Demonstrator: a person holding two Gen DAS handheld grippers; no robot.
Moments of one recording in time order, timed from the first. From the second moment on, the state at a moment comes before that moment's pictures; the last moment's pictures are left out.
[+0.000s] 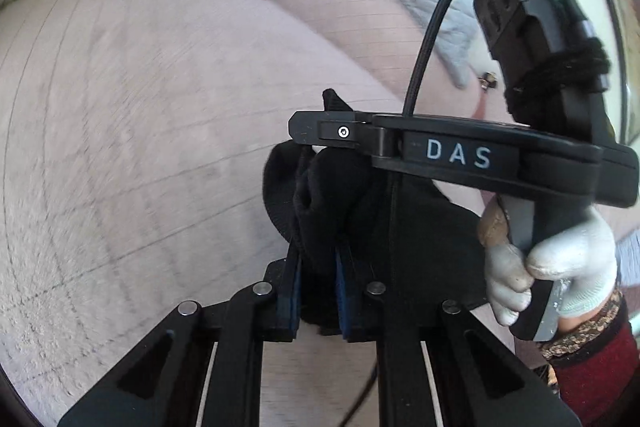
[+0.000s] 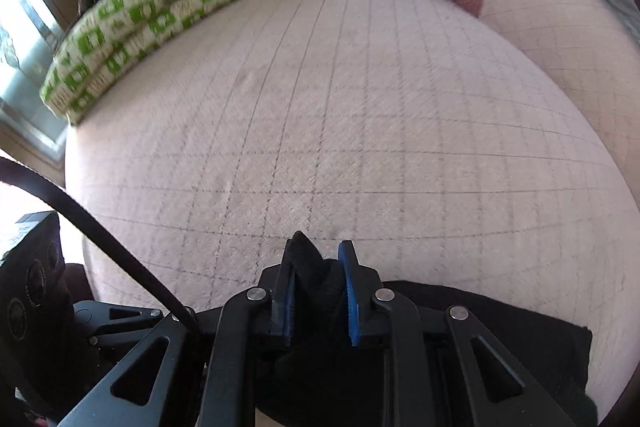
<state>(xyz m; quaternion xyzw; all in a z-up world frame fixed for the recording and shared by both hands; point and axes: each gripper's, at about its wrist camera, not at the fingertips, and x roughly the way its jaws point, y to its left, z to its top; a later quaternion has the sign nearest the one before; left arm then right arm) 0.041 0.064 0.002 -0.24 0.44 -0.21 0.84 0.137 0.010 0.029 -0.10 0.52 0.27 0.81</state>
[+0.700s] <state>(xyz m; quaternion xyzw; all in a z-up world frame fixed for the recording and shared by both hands) 0.031 -0.121 0.011 -0.13 0.48 -0.34 0.79 0.021 -0.343 0.002 0.19 0.42 -0.02 0.89</state>
